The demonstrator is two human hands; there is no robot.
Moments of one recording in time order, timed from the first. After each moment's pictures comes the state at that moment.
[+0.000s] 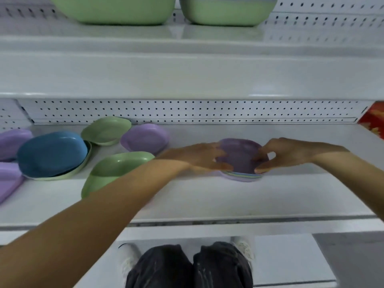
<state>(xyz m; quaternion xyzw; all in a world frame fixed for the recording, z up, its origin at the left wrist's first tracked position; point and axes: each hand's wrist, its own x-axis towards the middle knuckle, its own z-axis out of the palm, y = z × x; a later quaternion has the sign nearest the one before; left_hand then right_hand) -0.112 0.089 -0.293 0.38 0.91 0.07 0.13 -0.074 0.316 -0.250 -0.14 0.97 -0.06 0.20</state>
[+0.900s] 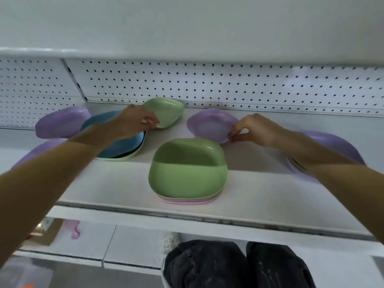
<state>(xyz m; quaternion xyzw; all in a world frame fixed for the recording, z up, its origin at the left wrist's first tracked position) -0.154 -0.198 -0.289 0.10 0.99 0.14 -0.01 -0.172 0.136 -0.312 -0.29 0.94 -0.18 0.01</state>
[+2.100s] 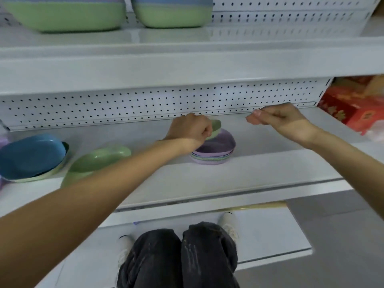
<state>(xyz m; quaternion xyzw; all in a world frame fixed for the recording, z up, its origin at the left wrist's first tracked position) -0.059 0.125 -0.239 0.26 0.95 0.13 -0.09 -0.019 0.356 -0.224 -0.04 0.89 -0.45 -0.06</state>
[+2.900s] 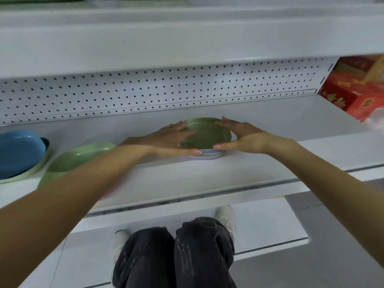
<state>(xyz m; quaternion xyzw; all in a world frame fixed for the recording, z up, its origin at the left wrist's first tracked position) -0.099 0.098 -0.285 0.34 0.93 0.03 0.15 -0.050 0.329 -0.278 -0.07 0.96 -0.26 0.11</state>
